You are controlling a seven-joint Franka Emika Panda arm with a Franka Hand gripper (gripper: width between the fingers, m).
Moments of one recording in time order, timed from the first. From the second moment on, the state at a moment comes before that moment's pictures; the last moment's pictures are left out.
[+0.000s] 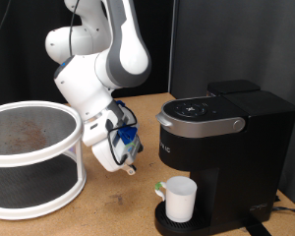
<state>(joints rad) 0.30 -0.03 -0.30 -2.72 1.35 2.59 -1.47</state>
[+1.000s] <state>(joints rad) 0.28 -0.31 -0.30 -2.77 1.20 2.47 -1.32</state>
